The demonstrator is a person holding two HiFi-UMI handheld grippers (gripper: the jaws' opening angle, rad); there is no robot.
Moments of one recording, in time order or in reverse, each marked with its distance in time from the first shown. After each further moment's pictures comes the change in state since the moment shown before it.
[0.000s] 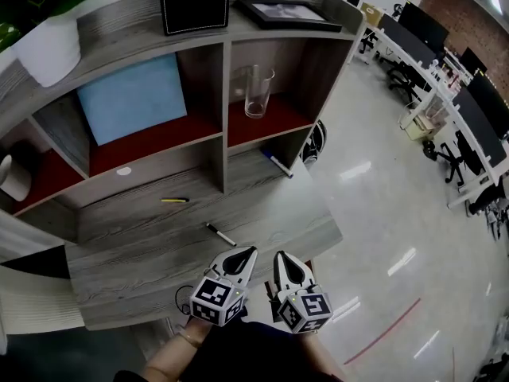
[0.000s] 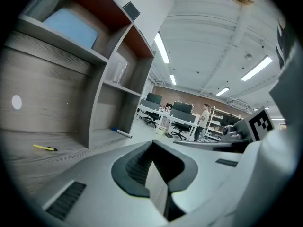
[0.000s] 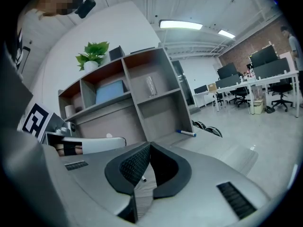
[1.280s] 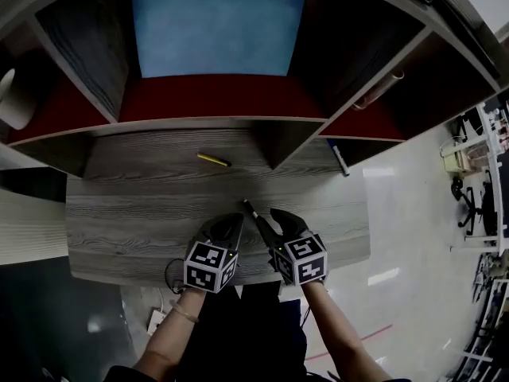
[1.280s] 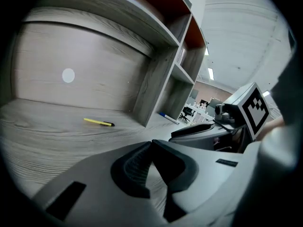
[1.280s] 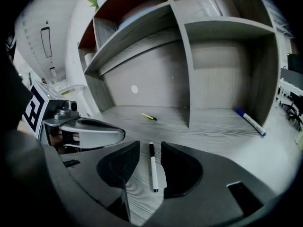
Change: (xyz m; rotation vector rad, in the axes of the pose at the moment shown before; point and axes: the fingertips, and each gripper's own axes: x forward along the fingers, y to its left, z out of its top) left arm -0.030 0.161 -0.067 -0.232 0.095 0.369; right arm 0.153 0.068 -0.113 -0.363 0.560 0.431
